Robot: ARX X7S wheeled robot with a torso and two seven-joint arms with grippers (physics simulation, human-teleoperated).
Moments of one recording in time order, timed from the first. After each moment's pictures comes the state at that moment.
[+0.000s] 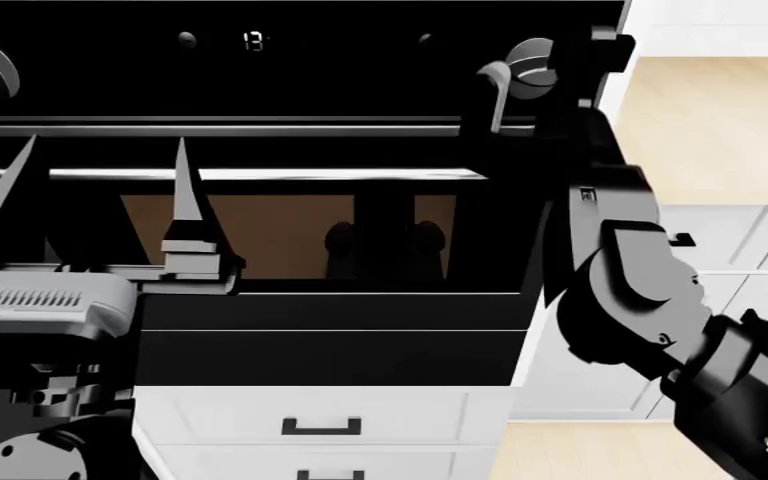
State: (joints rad) left arm -0.27 -0.39 0.12 0.70 -0.30 -0.24 -0.33; right arm 1.28 0.46 -1.18 0.14 -0.57 0.93 -0.16
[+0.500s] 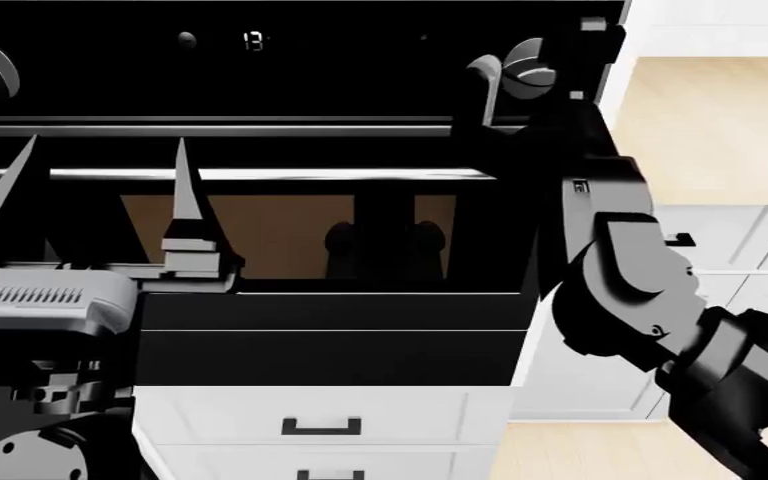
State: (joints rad) left arm -0.28 -0.40 0.12 0.69 -0.31 -0.23 -0.33; right arm 1.31 0.44 -1.19 0.17 -0.57 0.91 -0.18
